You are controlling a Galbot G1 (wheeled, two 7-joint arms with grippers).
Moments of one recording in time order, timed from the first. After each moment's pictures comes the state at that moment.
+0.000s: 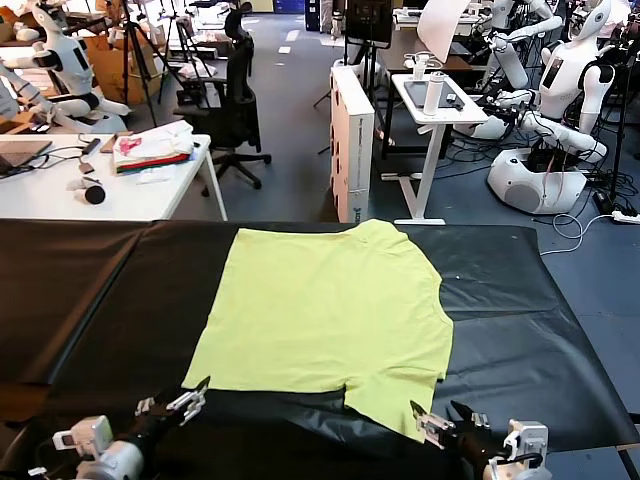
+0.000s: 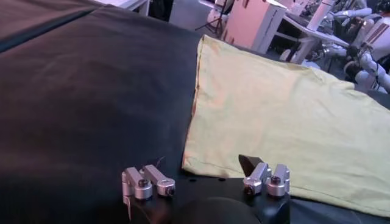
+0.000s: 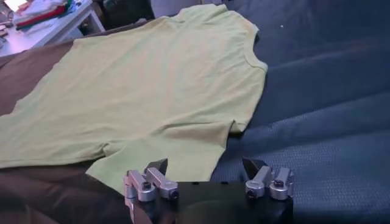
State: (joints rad) left arm 1.80 -1.05 -0.68 -2.18 -0.82 0.36 -0.16; right arm -1.78 1.13 0.59 2.36 0.79 -0.68 0.27
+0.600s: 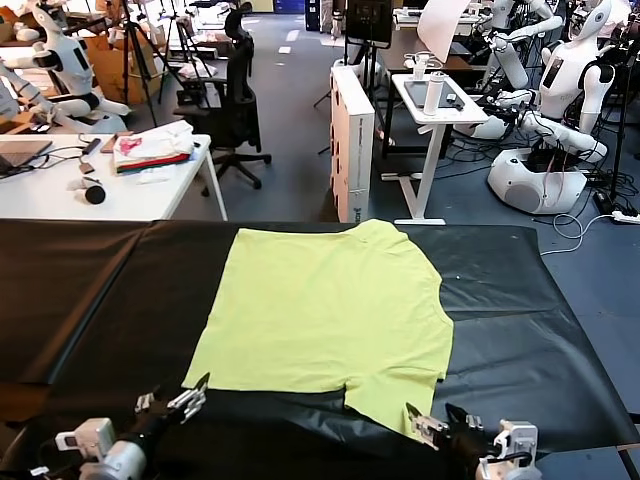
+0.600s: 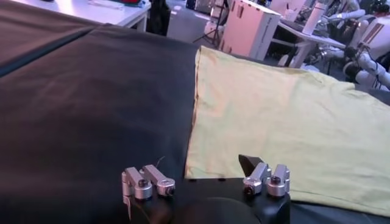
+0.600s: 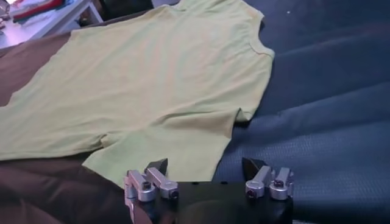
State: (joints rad) left arm 1.79 -1.07 -0.67 -2.16 -0.76 0.35 -0.15; right arm -1.76 1.15 0.54 2.32 0.75 -0.67 0.27
